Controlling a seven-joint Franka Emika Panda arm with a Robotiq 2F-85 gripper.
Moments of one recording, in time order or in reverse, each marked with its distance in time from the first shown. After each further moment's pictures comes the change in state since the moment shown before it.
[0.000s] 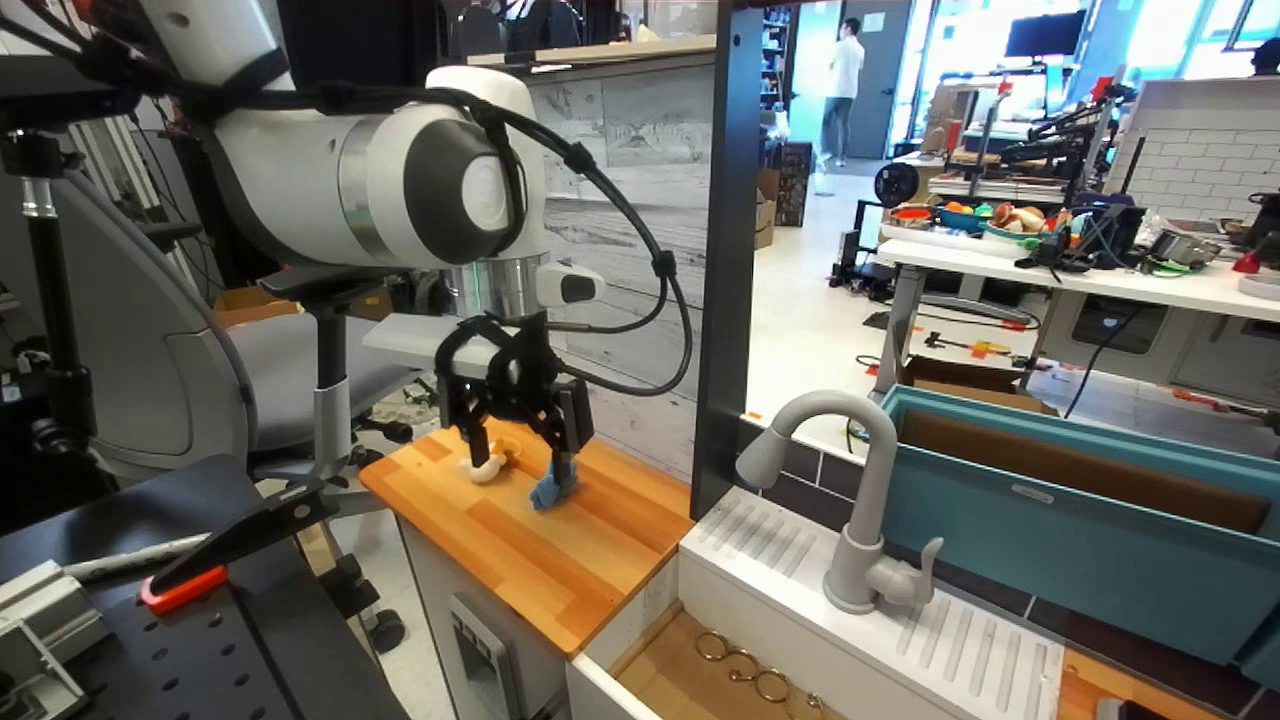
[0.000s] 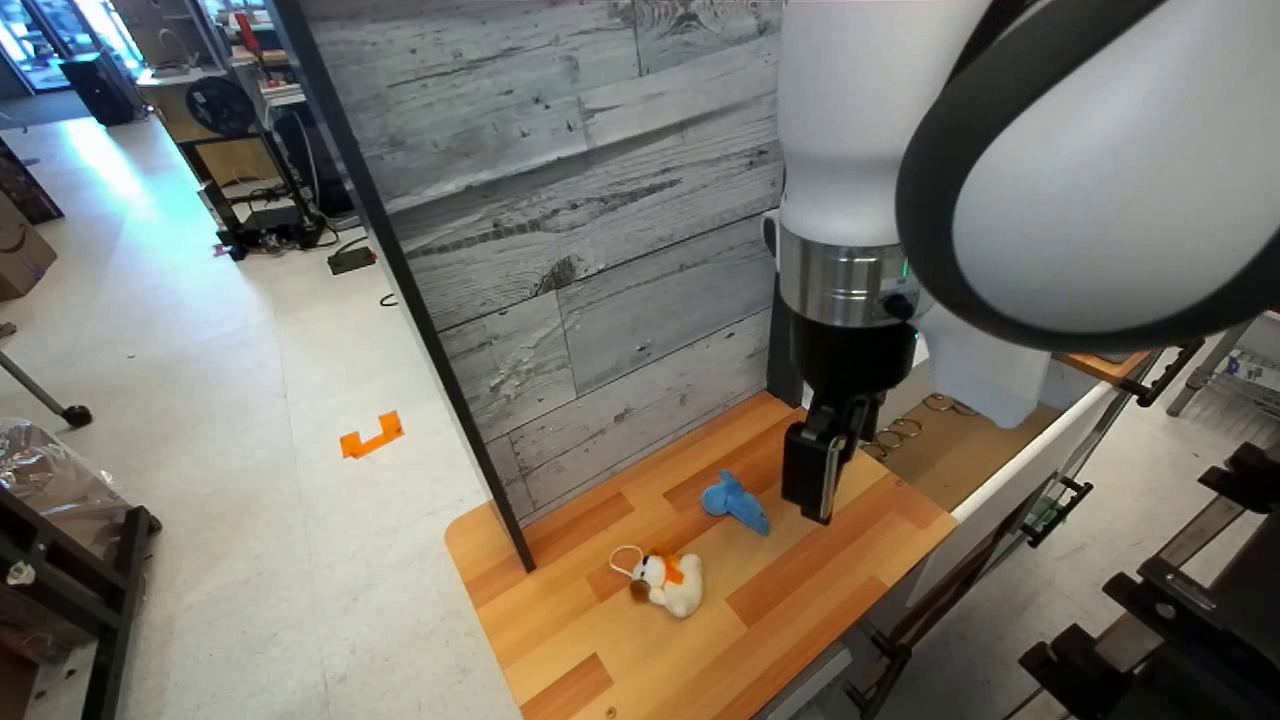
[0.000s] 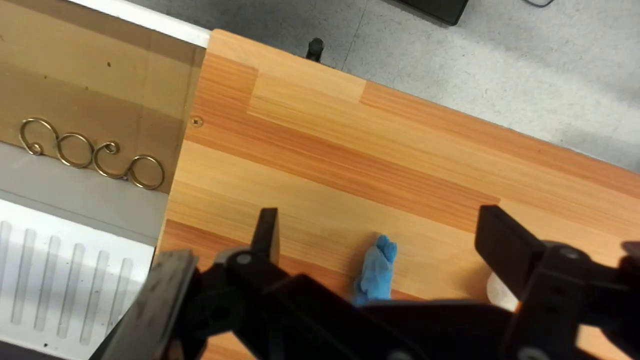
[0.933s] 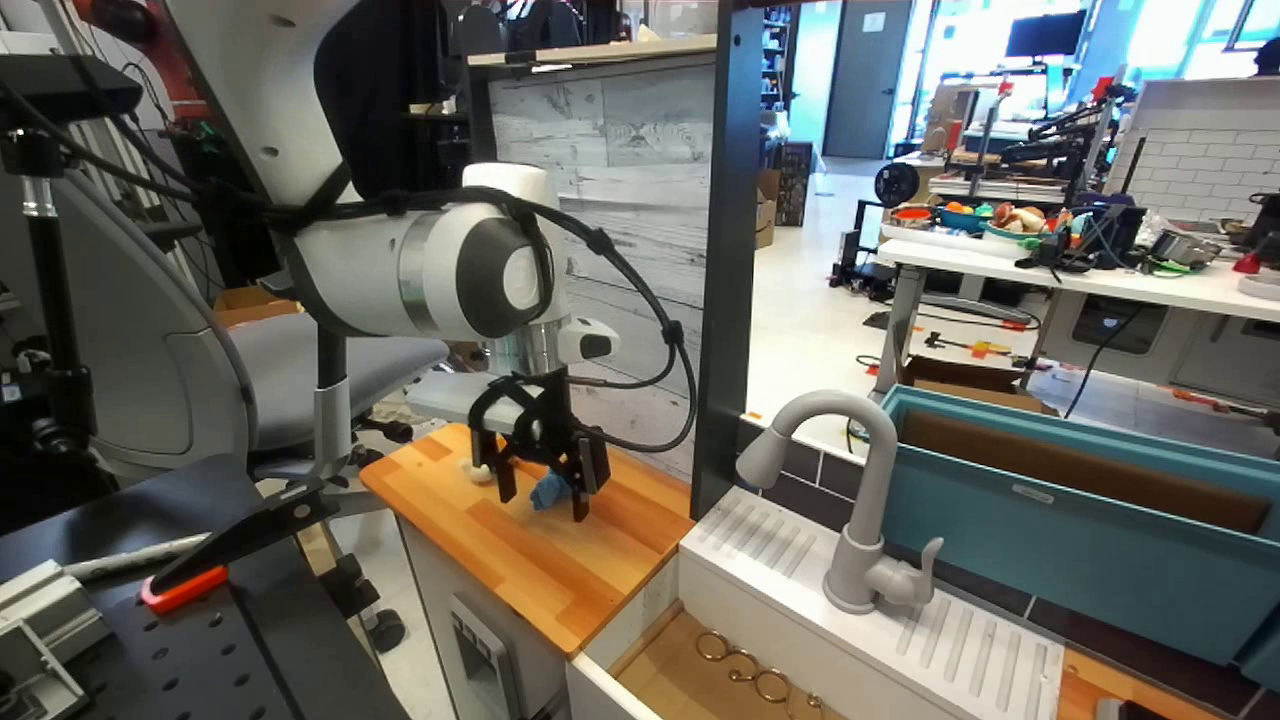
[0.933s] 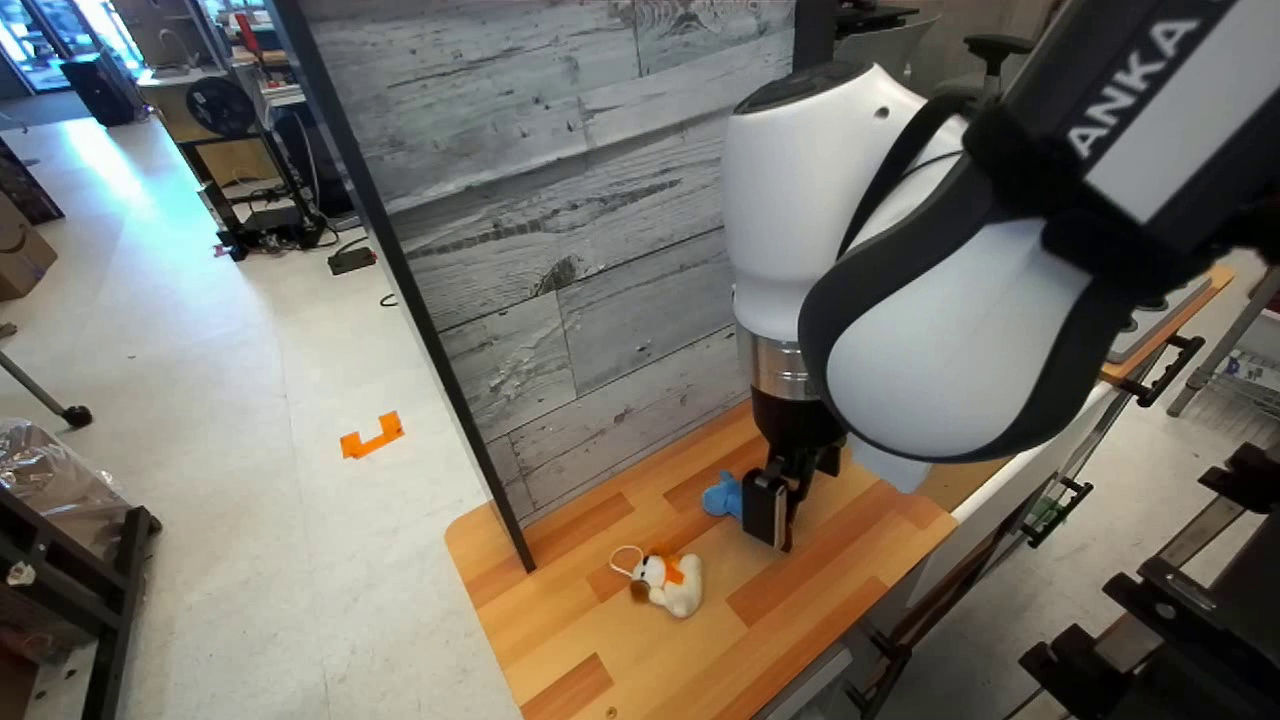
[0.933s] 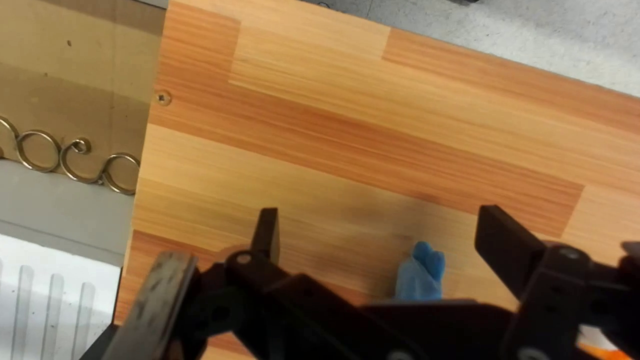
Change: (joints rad) arm 0.046 0.211 -0.041 0.203 0.005 -0.001 0.060
